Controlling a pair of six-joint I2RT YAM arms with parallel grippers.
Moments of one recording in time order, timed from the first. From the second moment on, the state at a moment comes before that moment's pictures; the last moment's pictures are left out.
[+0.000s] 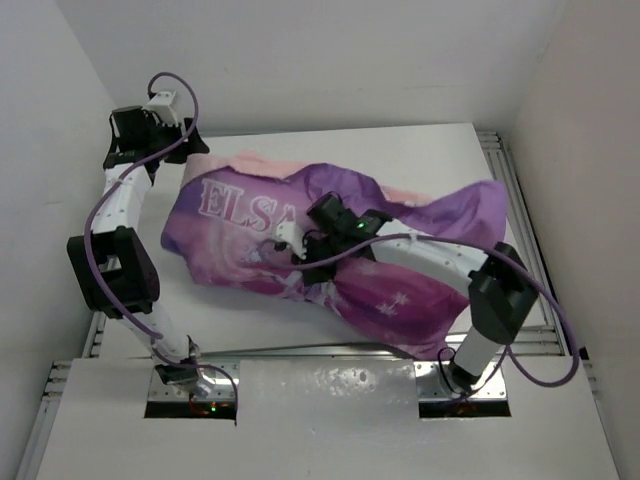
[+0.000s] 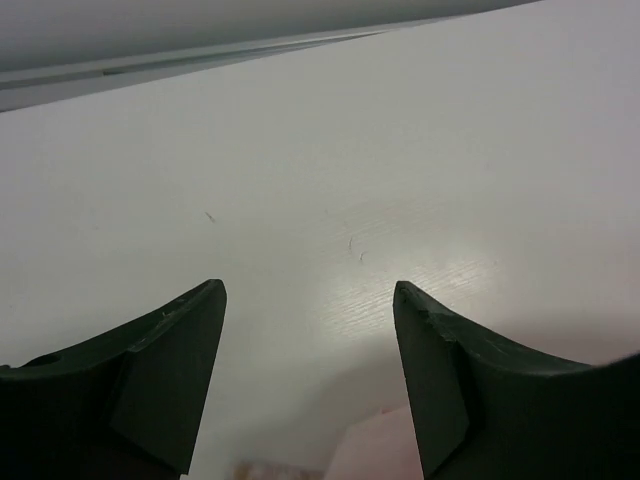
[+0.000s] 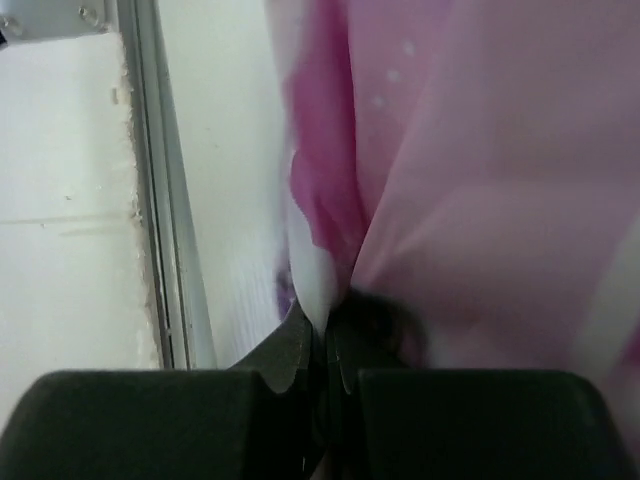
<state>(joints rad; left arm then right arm) 0.22 1.74 1.51 -0.30 0.49 0.08 0.89 1.73 1.27 -0.55 -0.45 -0.47</state>
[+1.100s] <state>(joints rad) 0.24 1.66 1.16 -0.56 0.52 0.12 -0.36 1.11 0.72 -0.32 -0.28 0.46</state>
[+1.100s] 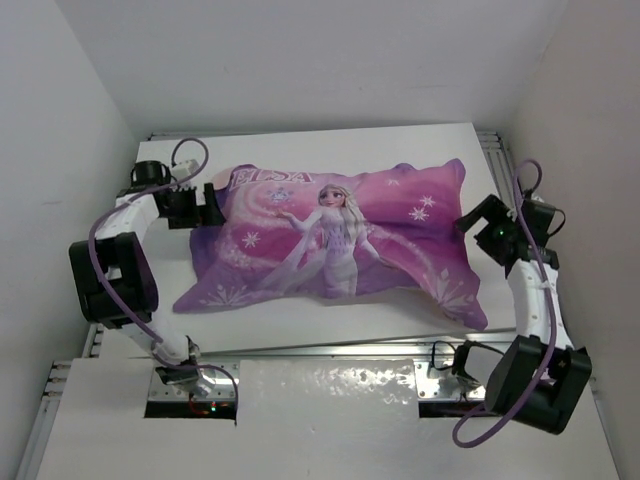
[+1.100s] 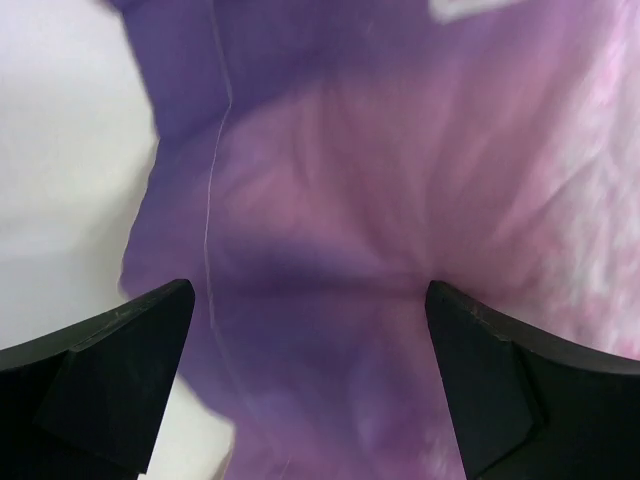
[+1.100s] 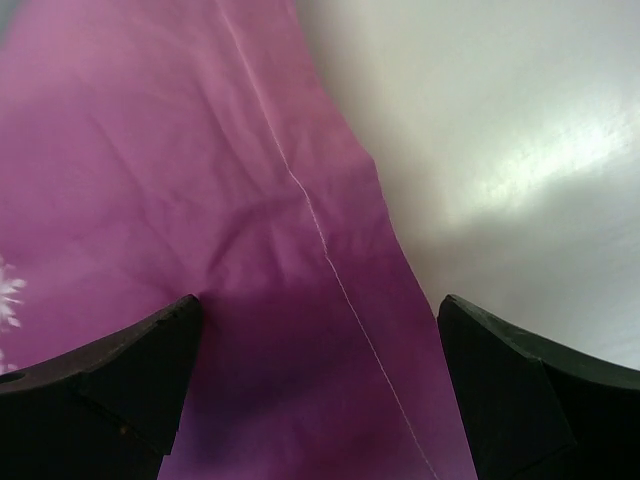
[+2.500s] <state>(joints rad) 0.30 1.41 0.87 -0.77 0.69 0.72 -0.34 0.40 0.24 -0.48 -0.30 0.60</state>
